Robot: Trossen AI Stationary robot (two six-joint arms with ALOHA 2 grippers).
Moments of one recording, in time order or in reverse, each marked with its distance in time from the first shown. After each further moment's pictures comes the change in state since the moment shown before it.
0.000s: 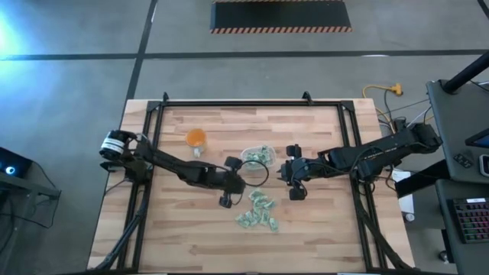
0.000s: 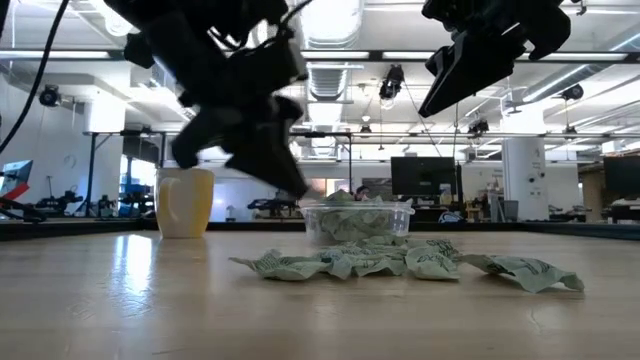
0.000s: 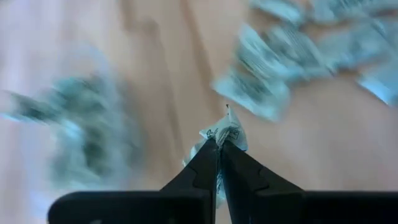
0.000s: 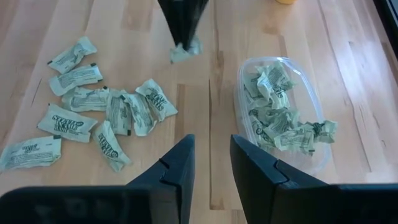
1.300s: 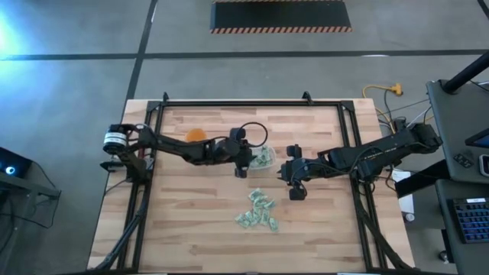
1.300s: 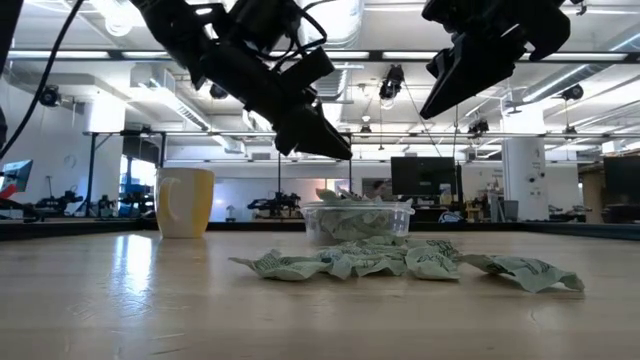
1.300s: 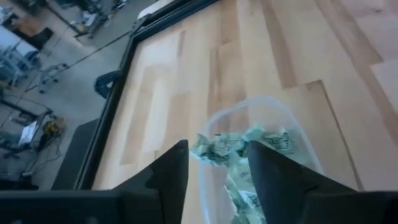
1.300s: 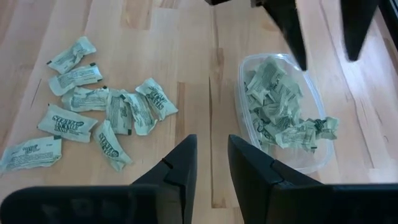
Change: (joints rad) left arm 0.250 -0.002 0.010 0.325 -0.035 0.165; right arm 0.000 0.000 -0.005 0.001 0.000 0.016
